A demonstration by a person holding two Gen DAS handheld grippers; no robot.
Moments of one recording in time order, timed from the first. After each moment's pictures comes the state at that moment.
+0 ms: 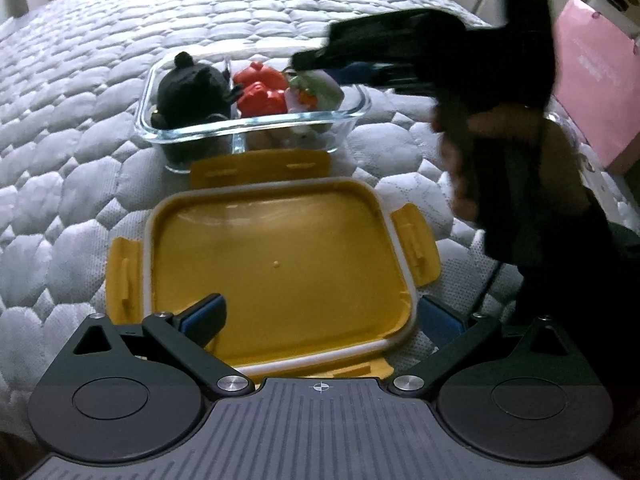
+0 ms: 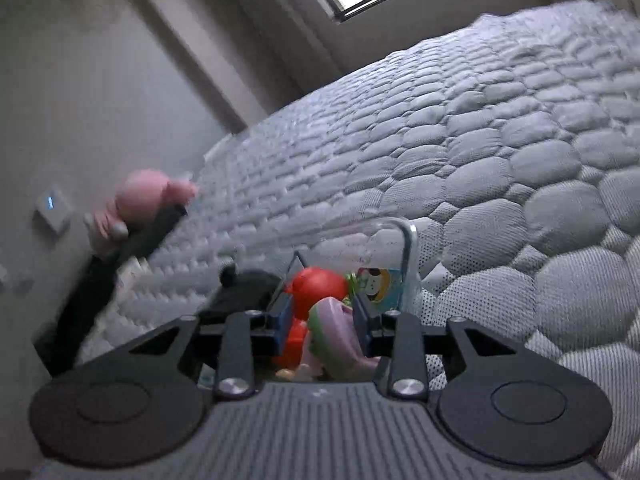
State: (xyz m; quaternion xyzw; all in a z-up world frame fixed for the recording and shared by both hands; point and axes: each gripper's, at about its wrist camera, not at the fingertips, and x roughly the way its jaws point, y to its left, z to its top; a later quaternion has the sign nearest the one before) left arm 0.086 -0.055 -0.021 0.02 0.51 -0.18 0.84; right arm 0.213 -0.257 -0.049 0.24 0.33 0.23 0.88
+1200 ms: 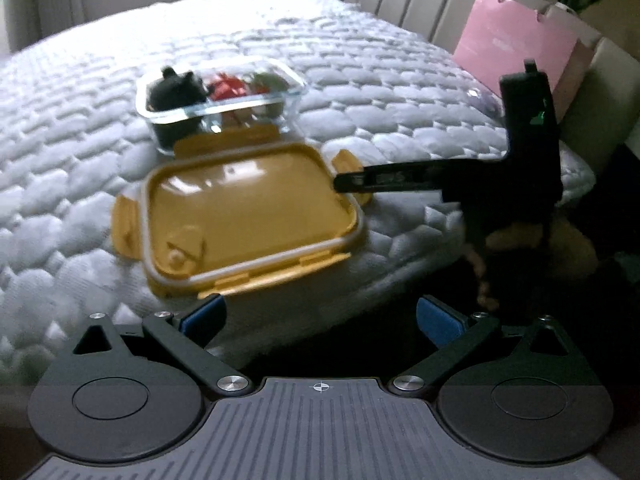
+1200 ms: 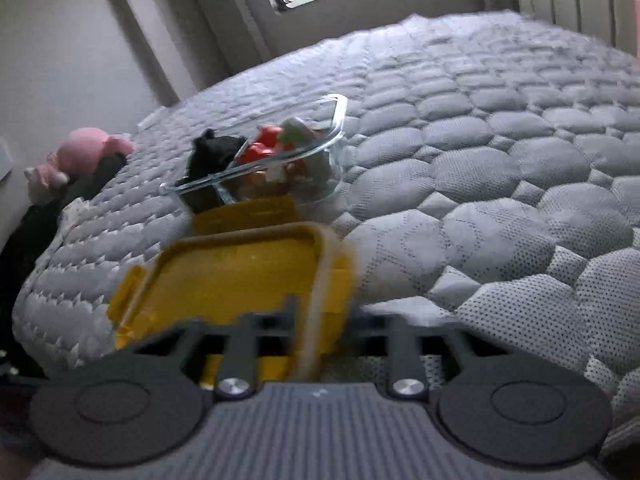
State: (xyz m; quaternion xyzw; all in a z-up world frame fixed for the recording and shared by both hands) left arm -0.011 -0.017 -0.008 0.06 0.42 -0.26 0.87; right arm 0.057 -0.231 -0.073 0.17 0.37 0.12 0.90
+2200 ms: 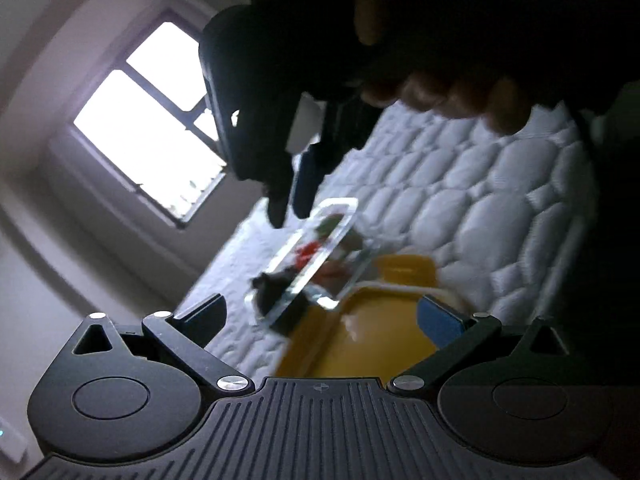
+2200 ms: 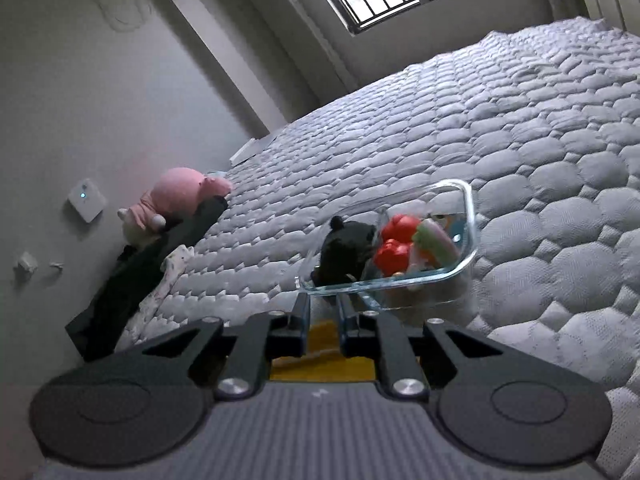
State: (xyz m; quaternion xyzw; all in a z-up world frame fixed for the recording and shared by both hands) left arm -0.037 -0.101 -0.036 0.42 0.13 -0.15 0.88; right arm 0.088 -0.220 0.010 0.22 0.32 0.24 0.89
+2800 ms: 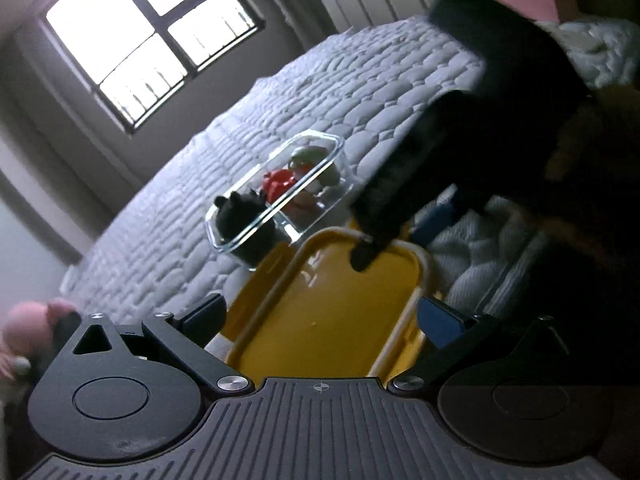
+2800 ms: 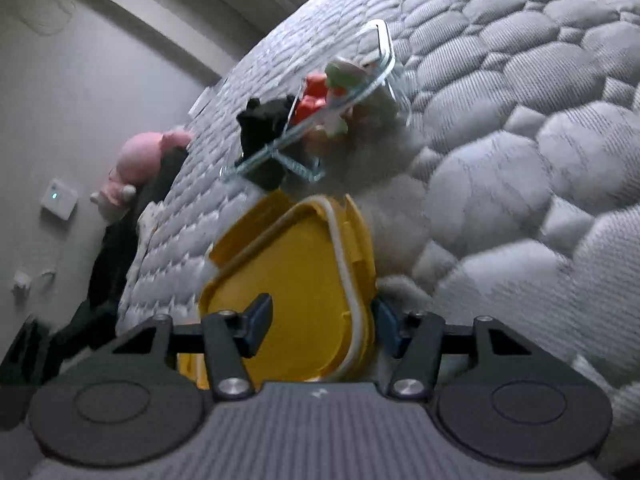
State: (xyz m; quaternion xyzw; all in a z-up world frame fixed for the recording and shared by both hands) left arm -0.034 -0.064 -0.002 0.35 0.27 -0.16 0.88; right arm 0.087 -0.222 -0.085 0.30 0.44 0.21 0.82
